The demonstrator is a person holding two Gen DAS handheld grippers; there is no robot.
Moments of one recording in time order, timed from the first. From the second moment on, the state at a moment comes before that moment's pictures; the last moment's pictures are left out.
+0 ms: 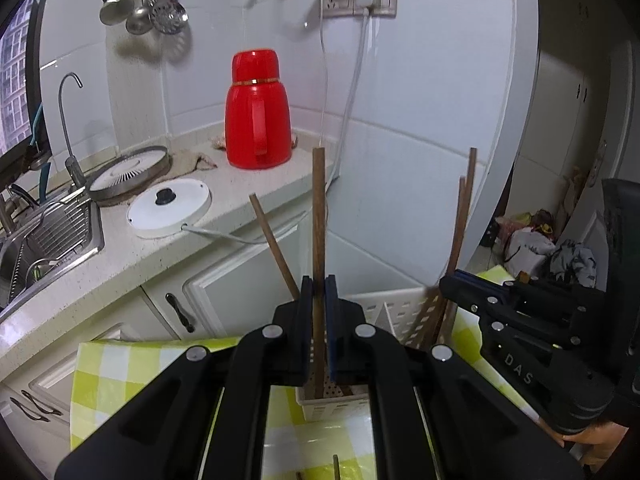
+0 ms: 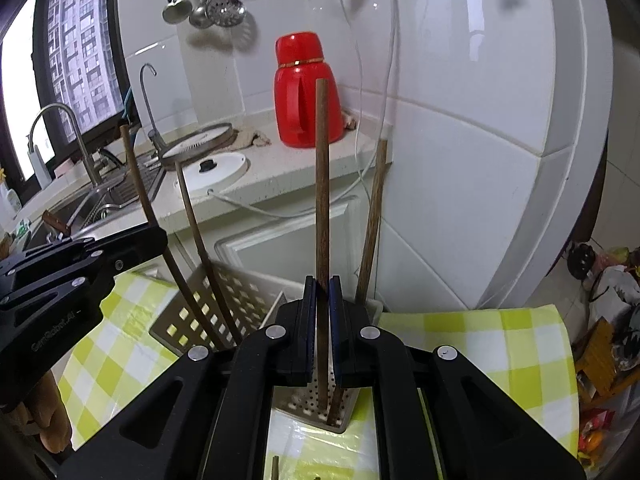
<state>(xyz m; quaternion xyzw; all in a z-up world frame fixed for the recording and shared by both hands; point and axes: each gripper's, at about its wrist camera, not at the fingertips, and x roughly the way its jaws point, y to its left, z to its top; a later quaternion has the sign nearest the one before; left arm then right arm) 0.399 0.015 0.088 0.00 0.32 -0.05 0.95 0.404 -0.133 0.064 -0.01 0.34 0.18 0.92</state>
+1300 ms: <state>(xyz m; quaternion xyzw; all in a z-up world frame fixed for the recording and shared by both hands) 0.179 0.053 -0.053 -0.04 0.42 -0.04 0.90 0.209 -0.208 -0.056 -0.01 0.44 0.16 0.88</state>
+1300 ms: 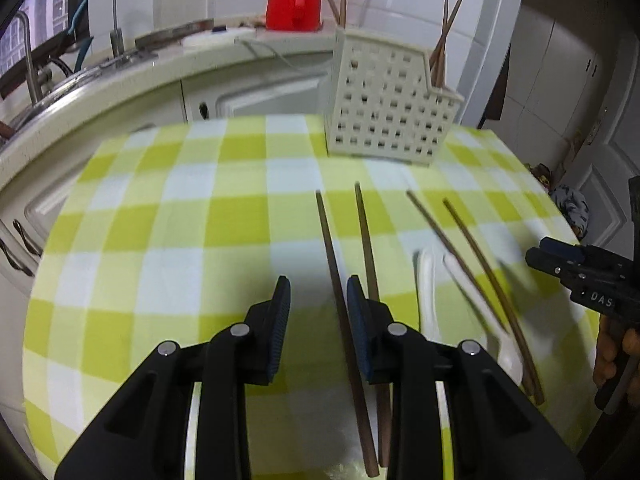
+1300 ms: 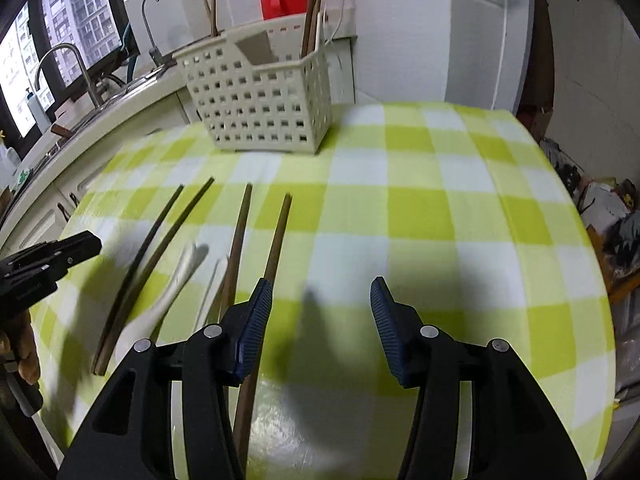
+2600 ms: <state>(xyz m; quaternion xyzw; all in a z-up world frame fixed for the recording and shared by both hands) 0.232 0.019 -0.088 0.03 0.47 -0.02 0.88 0.224 -0.162 -0.083 -0.07 0.46 0.17 0.87</state>
